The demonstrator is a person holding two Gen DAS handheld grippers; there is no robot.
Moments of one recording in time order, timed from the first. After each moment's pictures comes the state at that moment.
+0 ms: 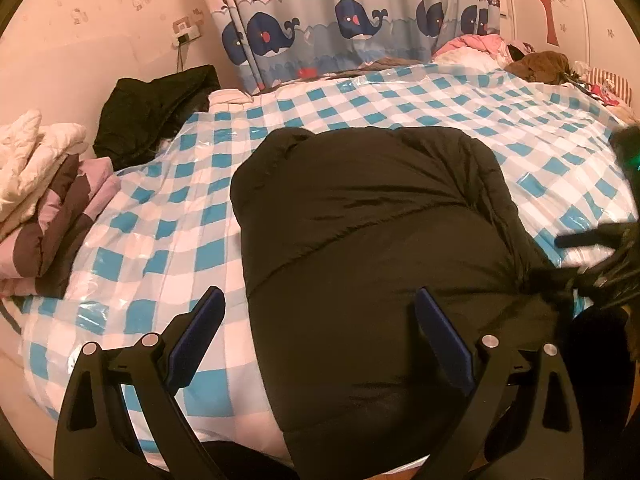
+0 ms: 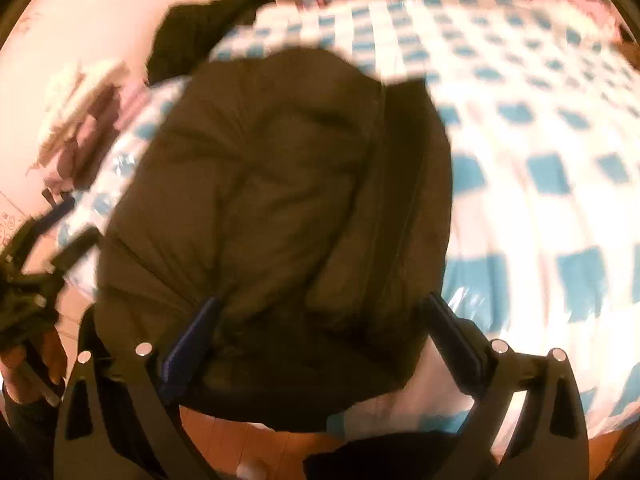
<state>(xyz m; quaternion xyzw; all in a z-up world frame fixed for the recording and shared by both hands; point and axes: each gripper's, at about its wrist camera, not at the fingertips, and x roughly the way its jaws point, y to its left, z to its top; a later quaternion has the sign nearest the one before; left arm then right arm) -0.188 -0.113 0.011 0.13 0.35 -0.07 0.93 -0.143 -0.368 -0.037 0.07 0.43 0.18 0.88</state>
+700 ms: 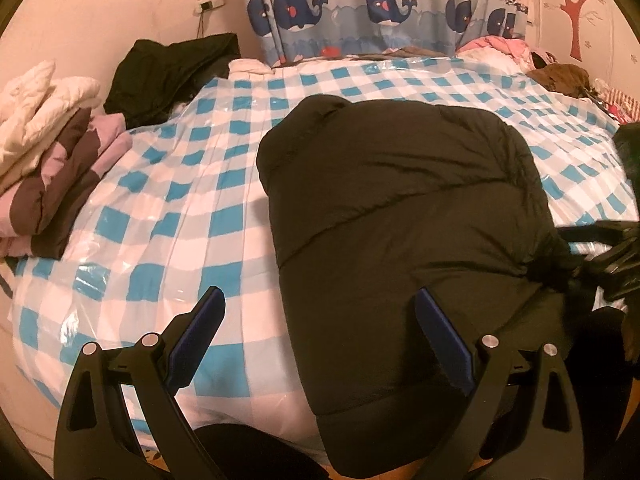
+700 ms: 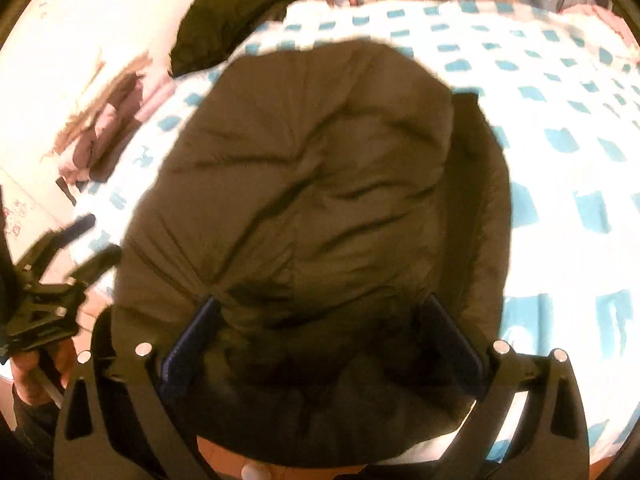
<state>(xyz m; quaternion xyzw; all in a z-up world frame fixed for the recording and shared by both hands) -0.176 -0.071 -0.003 0.09 0.39 -0.06 0.92 -0.122 -0.338 -0.034 0.07 0.44 0.21 0.87</state>
